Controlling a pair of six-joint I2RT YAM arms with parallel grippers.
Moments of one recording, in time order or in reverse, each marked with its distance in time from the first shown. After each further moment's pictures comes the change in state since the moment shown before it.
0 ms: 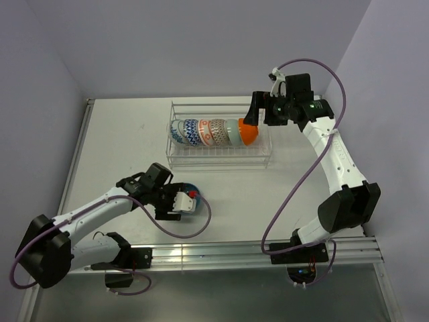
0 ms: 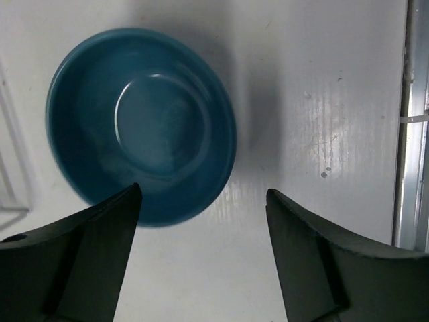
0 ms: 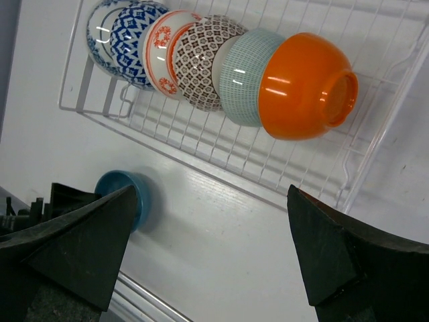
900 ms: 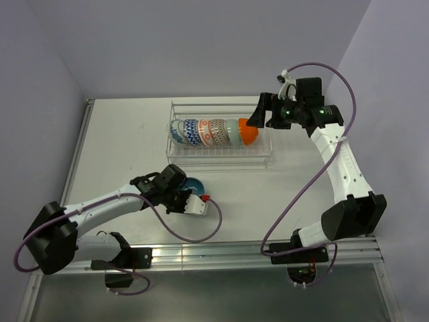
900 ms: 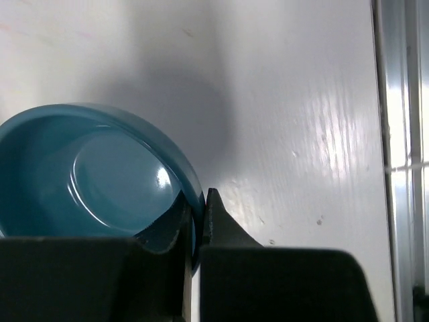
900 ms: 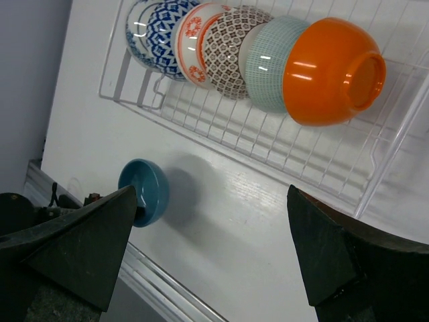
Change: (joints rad) left arm -0.171 0.159 0.058 0.073 -0.032 -0.013; right arm -0.071 -0.063 -0.048 -0.013 -0.133 0.031
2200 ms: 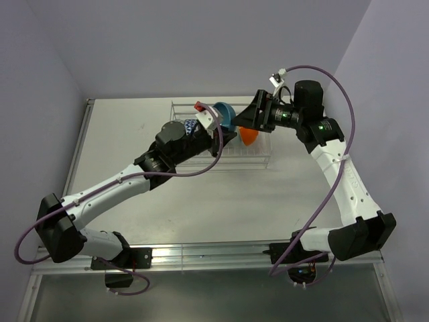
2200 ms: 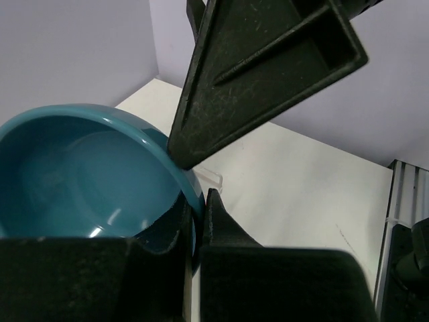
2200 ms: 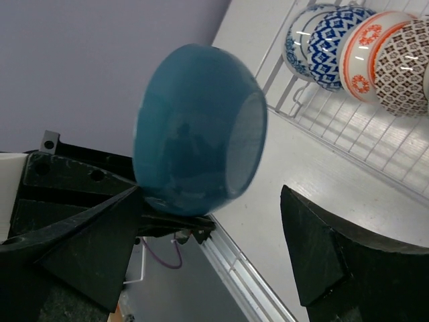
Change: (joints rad) left arm -0.055 0.078 0.441 0.800 -0.202 -1.009; right arm 0.103 -0.168 -0.135 0.278 -0.250 0.364
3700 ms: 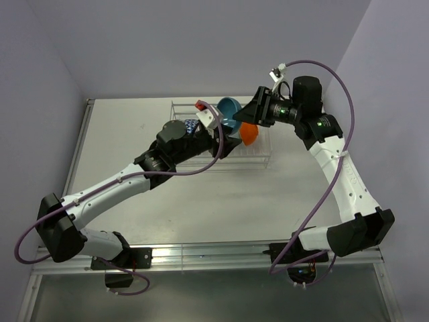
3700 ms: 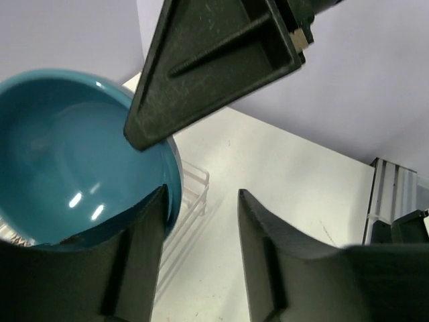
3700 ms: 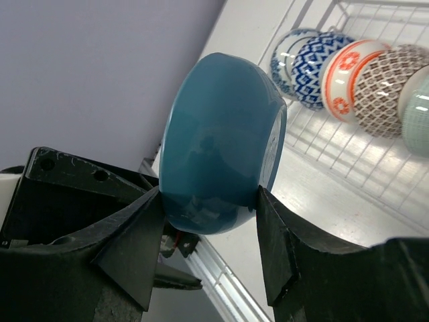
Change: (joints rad) left arm 0.000 0.014 0.021 -0.019 0.026 -0.050; right arm 0.017 0.029 0.044 0.018 0.063 -0.030
